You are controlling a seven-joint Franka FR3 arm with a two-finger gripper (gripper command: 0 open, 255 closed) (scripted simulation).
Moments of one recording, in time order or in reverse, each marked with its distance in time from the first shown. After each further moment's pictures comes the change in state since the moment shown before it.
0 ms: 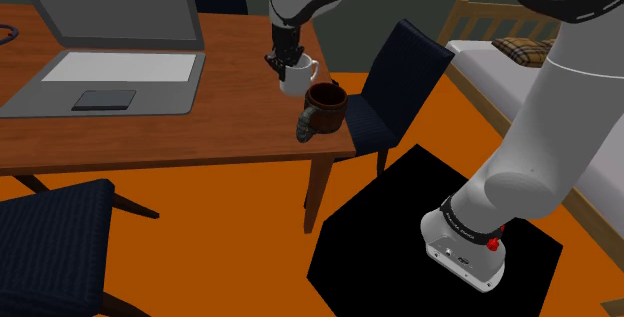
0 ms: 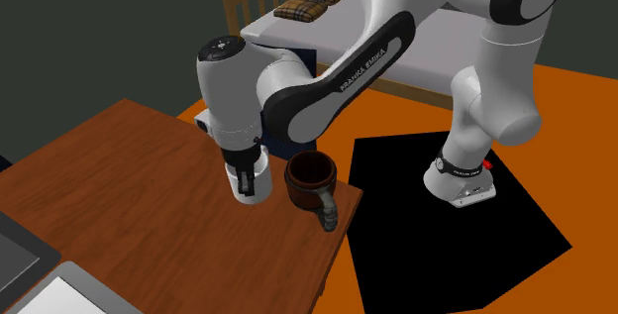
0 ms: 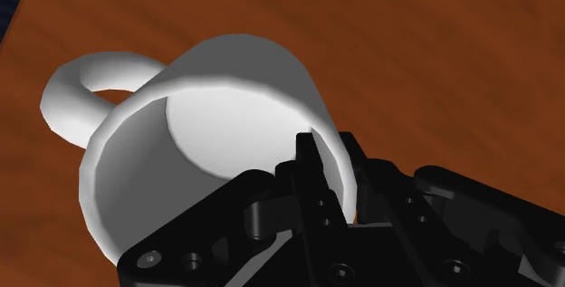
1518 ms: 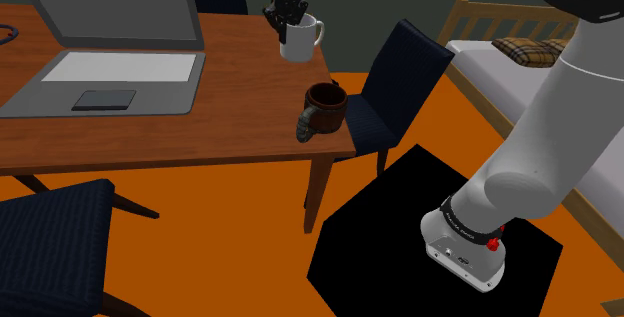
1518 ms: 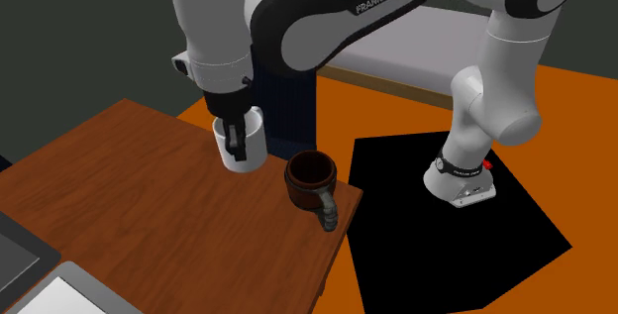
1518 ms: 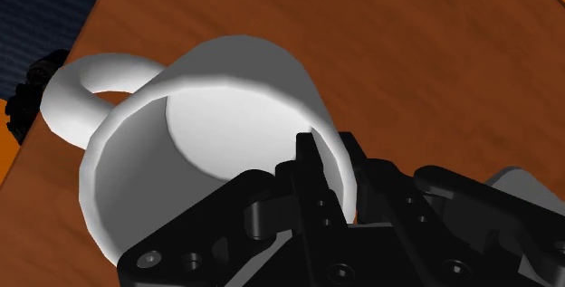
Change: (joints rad) arm -0.001 -0.071 0.005 0.218 0.019 -0.288 -0.016
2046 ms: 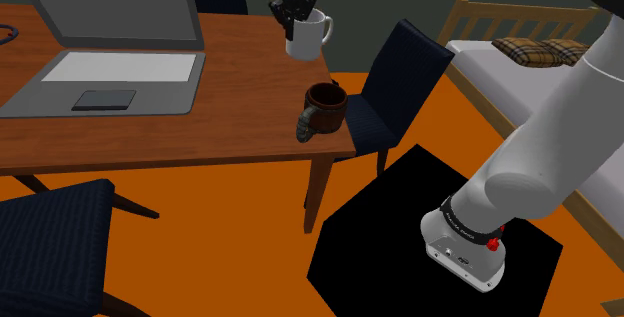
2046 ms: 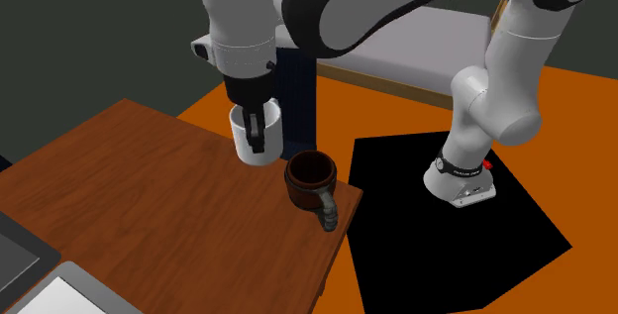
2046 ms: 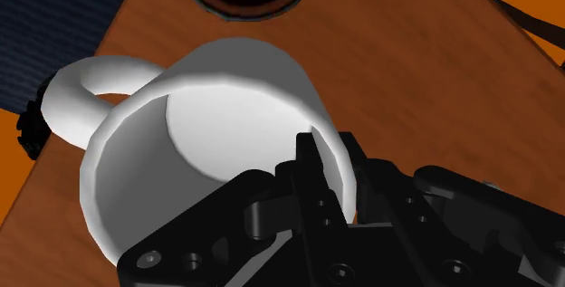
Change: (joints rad) arm 0.006 -0.121 0.010 -0.087 0.021 -0.033 0.012
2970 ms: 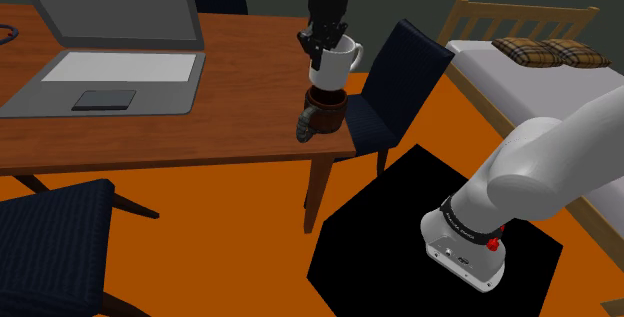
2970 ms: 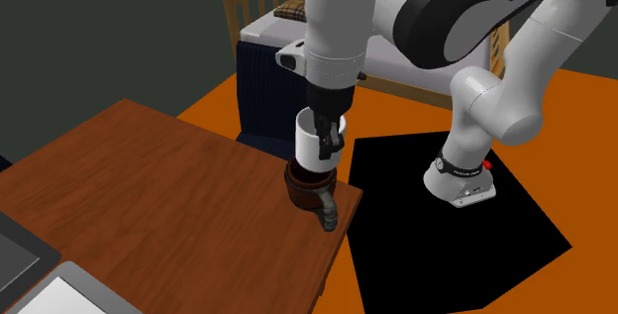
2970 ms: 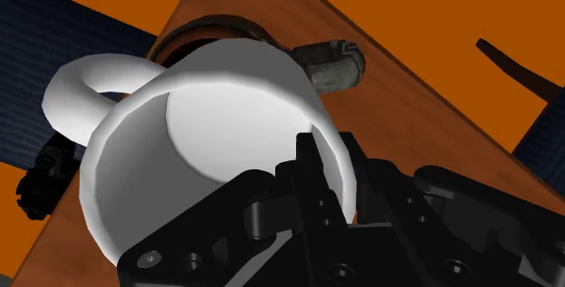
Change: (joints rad) arm 0.039 -0.364 0.029 -0.428 0.075 0.070 0.040
